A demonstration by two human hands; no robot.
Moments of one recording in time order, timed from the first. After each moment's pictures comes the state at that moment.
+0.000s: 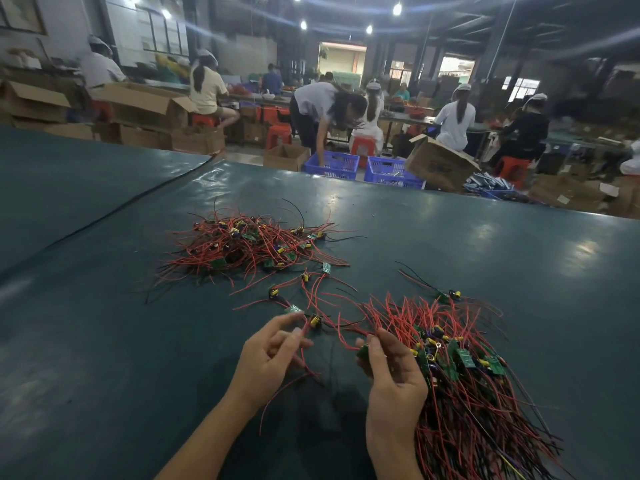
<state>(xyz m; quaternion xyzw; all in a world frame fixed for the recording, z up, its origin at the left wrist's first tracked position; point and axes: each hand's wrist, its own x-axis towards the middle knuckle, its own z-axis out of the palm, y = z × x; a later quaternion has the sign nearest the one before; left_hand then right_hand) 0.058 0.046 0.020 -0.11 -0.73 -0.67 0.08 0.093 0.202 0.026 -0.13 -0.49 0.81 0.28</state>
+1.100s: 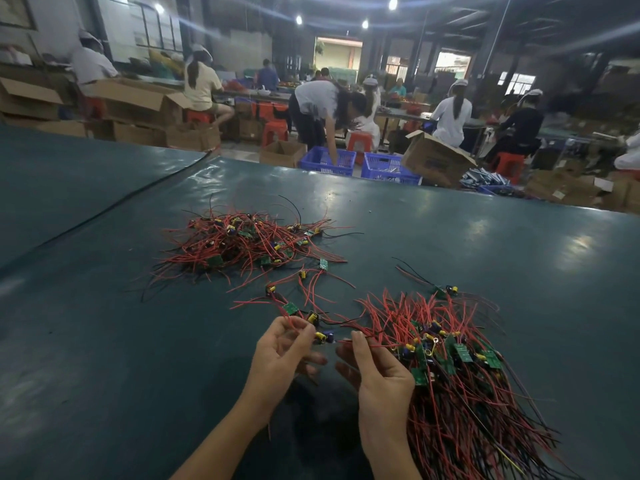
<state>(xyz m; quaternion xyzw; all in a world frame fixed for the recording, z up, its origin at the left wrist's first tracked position) 0.068 0.070 0.026 -0.04 -0.59 -0.80 0.00 0.098 0.197 0.029 -0.14 -0.53 0.81 0.18</state>
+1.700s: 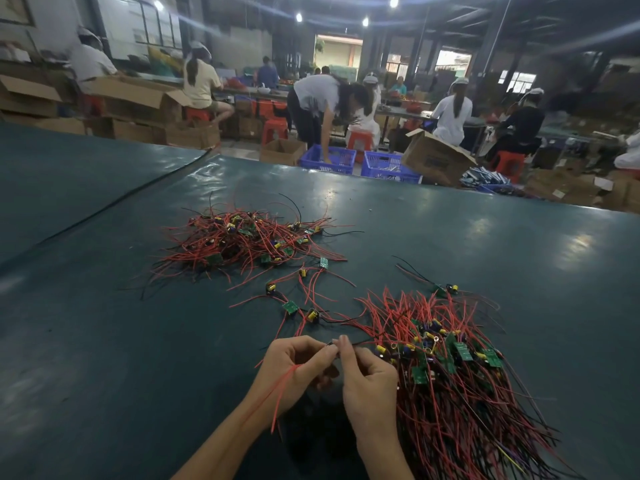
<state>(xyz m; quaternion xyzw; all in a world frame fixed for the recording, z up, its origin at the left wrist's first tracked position) 0.076 0.074 0.032 -0.11 -0.68 -0.73 -0.06 0.095 0.190 0.020 -0.09 -0.67 0.72 0.16</state>
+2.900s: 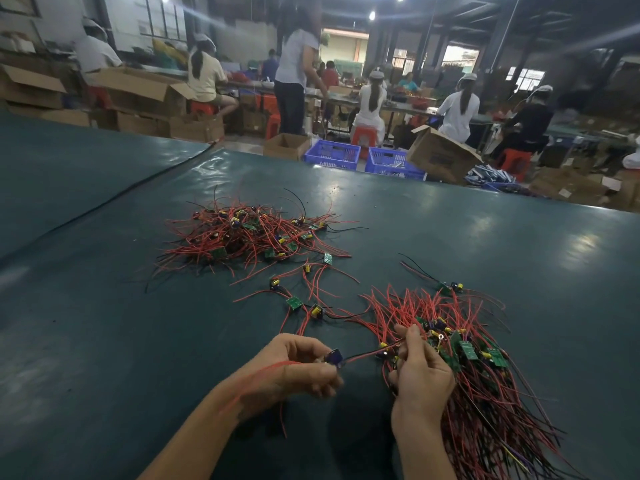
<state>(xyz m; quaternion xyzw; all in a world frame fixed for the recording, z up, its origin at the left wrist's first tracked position) 0.074 0.051 0.042 -0.18 -0.60 -0.73 -0.25 0.086 0.238 0.032 -0.25 -0.53 0.77 0.26</state>
